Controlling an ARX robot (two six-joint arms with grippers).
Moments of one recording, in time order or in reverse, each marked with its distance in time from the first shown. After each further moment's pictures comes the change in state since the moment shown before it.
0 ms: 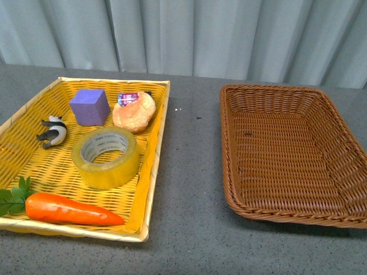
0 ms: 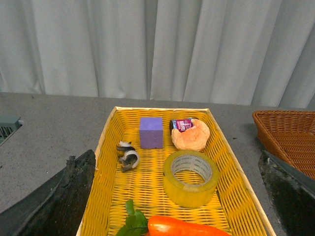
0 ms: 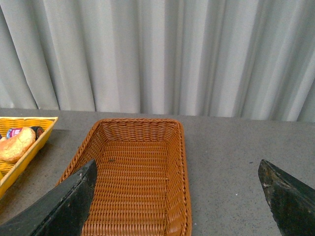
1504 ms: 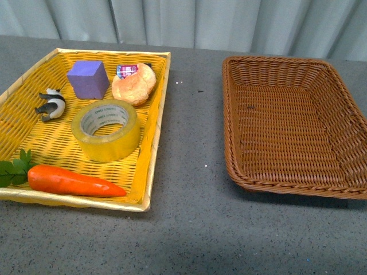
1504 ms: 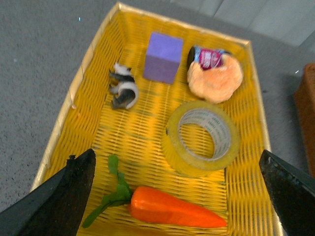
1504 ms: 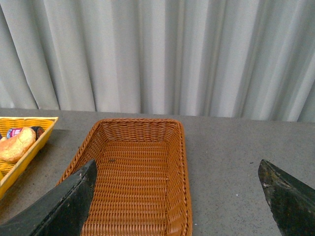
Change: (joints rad) left arm -0.005 1.214 0.369 0.357 -0.062 -0.223; right arm 0.000 -0.001 0.000 0.000 0.000 0.000
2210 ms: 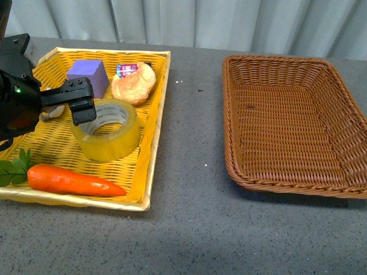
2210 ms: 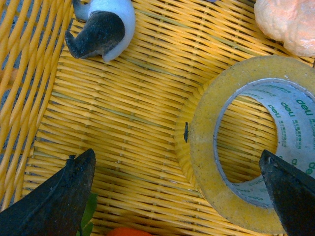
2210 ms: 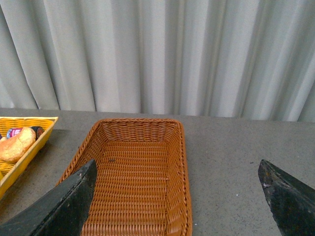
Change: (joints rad) left arm -0.072 0.708 0.482 -0.187 -0.071 -0.096; right arm 0.000 0.000 0.000 0.000 0.000 0.000
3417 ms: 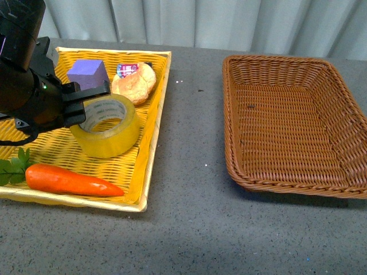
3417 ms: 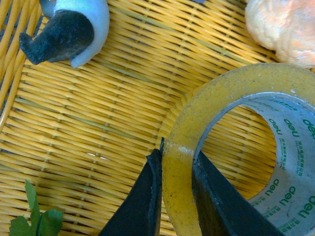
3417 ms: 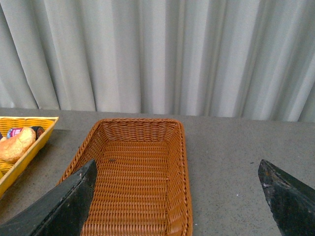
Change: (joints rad) left arm -0.037 0.072 0.098 -0.043 -0.011 -0.056; right arm 0.000 0.000 0.000 0.000 0.000 0.000
